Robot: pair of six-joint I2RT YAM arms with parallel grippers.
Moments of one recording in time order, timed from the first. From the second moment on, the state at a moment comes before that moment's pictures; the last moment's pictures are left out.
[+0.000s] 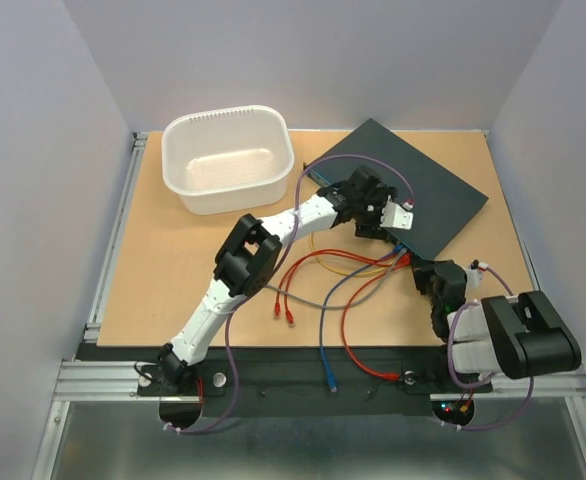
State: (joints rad) left arm -0.83 2.40 2.03 -0.34 0.38 0.97; right arm 0.12 1.37 0.02 0.95 0.20 1.31
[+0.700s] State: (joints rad) left arm -0.84 2.44 2.09 -0.34 0.28 0.78; right arm 0.11 0.65 0.07 0.13 0.10 1.12
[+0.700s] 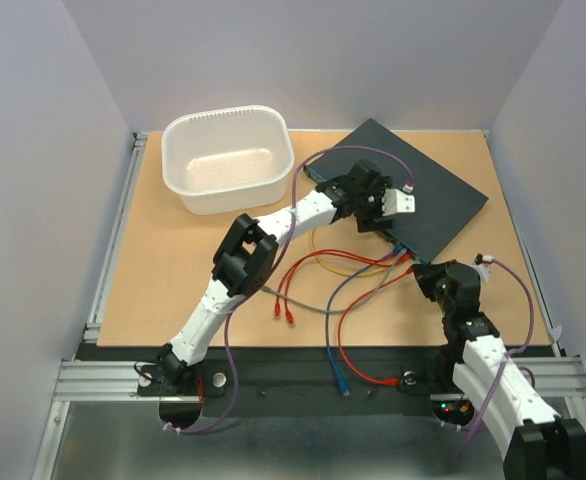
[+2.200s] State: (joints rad) left arm -0.99 2.08 1.67 -0.24 0.73 0.24; right arm 0.11 0.45 0.47 -0.31 0.19 0.92
